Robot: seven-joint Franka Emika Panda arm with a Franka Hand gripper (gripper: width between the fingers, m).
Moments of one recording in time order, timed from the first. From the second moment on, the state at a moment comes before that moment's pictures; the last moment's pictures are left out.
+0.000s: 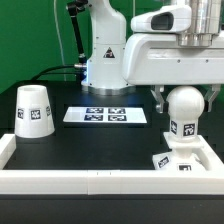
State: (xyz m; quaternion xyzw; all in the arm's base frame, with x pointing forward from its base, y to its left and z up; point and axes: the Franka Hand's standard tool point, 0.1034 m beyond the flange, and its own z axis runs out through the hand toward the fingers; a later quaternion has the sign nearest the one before) arm 0.607 0.098 0.111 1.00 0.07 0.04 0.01
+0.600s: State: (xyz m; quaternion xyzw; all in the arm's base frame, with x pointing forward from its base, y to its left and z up) arm 0.601 0.096 0.107 0.97 -0.24 0.03 0.00
